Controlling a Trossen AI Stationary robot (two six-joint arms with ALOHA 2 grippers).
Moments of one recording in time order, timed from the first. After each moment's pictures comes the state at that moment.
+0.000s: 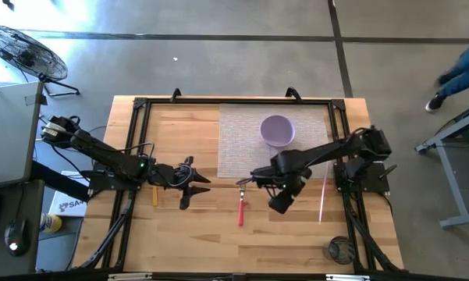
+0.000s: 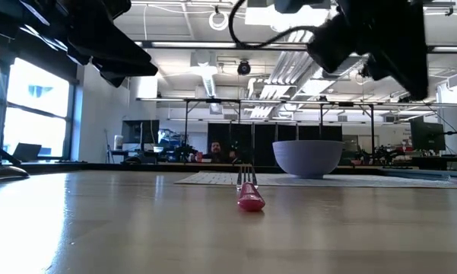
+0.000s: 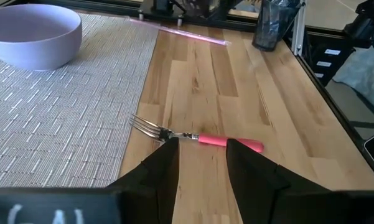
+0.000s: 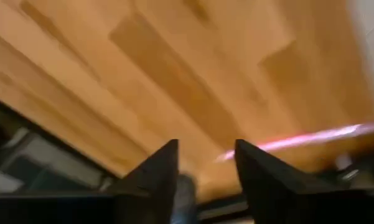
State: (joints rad) left arm -0.35 1.11 0.47 0.28 -0.27 -0.27; right arm 0.19 1.77 1.38 -1.35 -0.37 0.83
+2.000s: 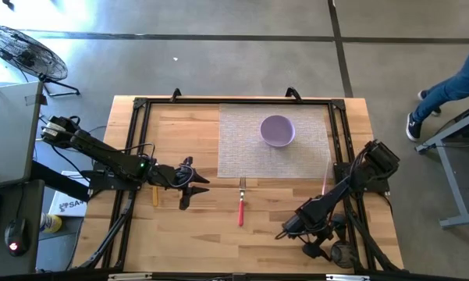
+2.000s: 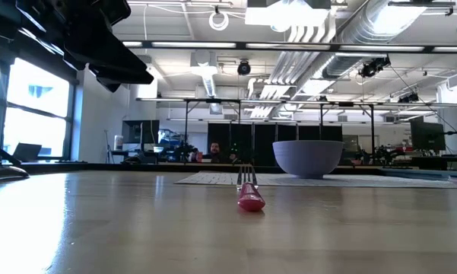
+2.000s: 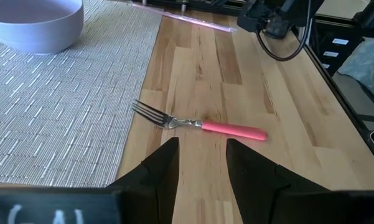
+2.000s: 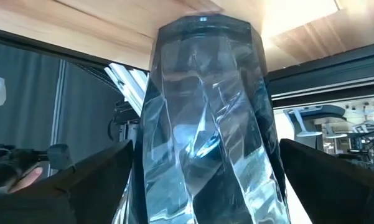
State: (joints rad) left arm -0.35 1.11 0.47 0.23 -0.27 -0.29; right arm 0.65 1.80 0.87 -0.67 -1.09 1.47
